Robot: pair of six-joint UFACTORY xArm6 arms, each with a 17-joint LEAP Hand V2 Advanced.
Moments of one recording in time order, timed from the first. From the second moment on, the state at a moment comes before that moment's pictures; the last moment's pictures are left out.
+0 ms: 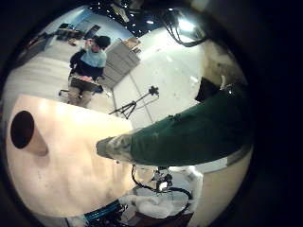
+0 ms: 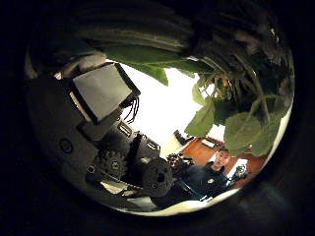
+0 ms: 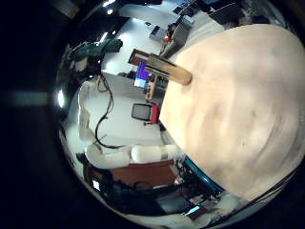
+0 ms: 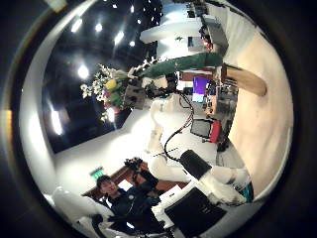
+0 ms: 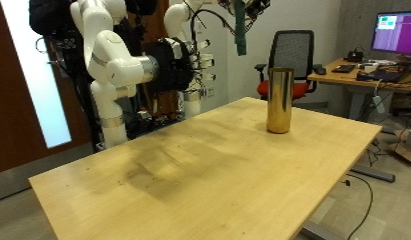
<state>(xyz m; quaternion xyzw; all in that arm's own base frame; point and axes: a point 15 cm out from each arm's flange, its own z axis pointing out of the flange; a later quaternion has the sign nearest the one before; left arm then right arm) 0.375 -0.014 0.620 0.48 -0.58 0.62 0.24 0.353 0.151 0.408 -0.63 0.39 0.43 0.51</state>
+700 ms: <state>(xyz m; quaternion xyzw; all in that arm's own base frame) 0.371 0.089 0.573 0.54 -0.55 0.62 0.14 0.348 0.160 0.410 -0.64 0.38 0.43 0.51</state>
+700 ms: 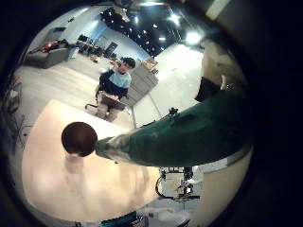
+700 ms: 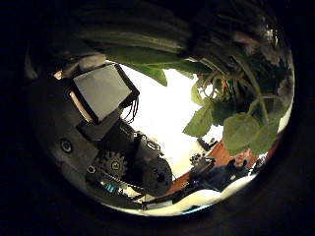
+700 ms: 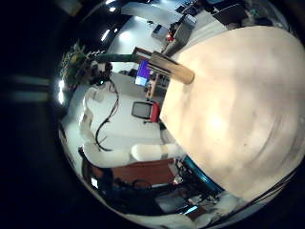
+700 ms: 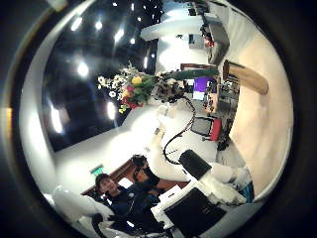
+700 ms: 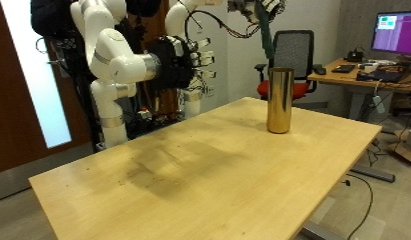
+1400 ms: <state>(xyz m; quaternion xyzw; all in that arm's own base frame) 0.394 0.103 0.573 0.54 -0.55 0.62 0.15 0.348 0.160 0.409 -0.64 0.38 0.43 0.51</state>
